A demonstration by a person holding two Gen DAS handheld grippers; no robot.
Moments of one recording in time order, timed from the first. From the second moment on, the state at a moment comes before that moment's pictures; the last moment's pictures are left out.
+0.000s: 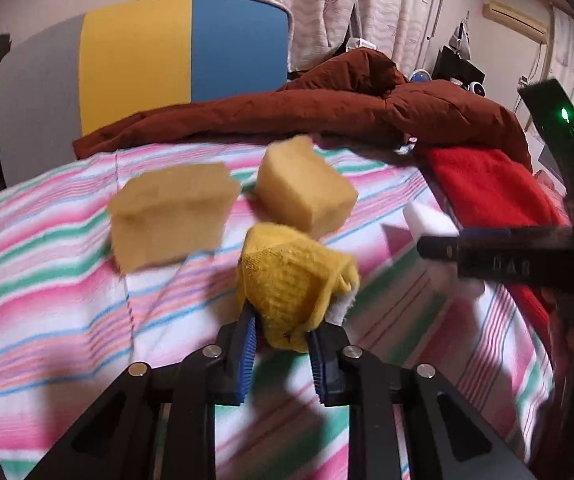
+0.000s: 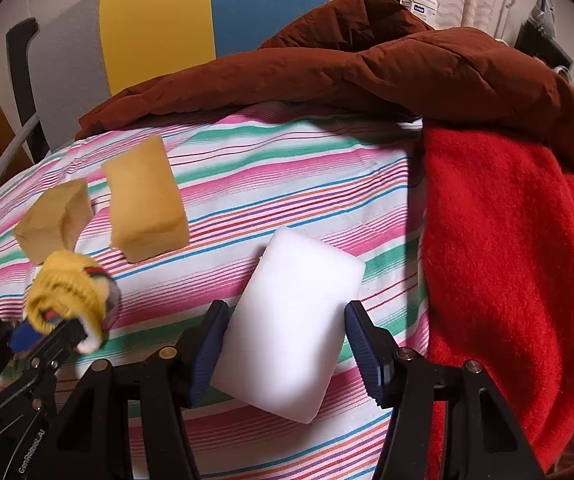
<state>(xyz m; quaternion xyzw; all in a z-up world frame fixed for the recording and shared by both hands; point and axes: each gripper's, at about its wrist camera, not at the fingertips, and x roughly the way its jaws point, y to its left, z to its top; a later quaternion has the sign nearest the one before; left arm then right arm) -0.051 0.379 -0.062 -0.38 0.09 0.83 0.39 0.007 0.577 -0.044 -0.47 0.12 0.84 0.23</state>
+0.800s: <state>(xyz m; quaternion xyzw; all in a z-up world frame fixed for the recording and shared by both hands) -0.009 0.305 -0.062 -0.38 0.03 0.84 0.38 0.001 0.530 -0.020 -0.41 0.04 0.89 0.17</state>
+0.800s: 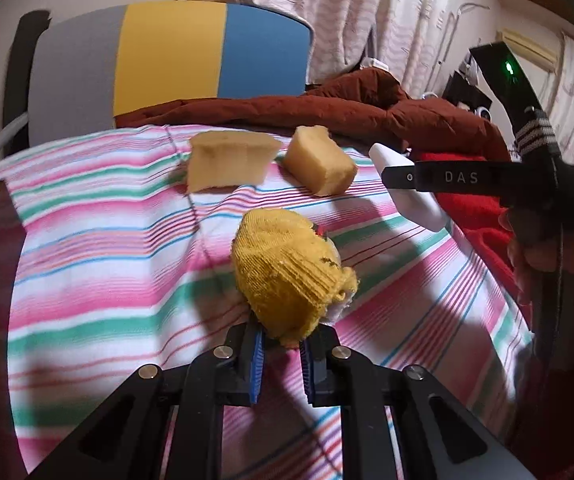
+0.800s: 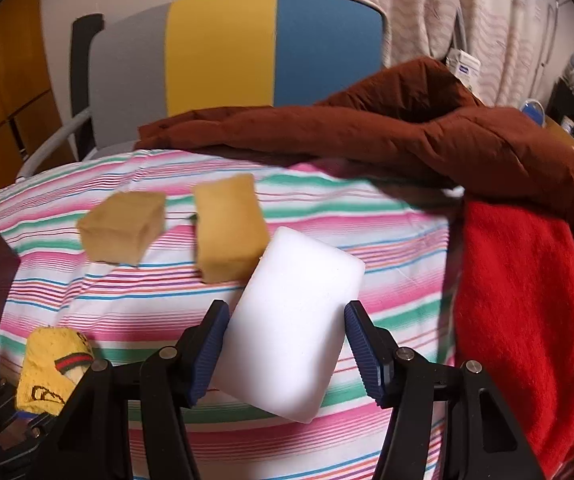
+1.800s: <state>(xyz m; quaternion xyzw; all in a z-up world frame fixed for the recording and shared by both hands) 0.040 0.154 -0.006 -0.33 -0.02 0.88 0.34 0.000 0.435 -0.006 -0.40 -0.02 0.92 0.06</state>
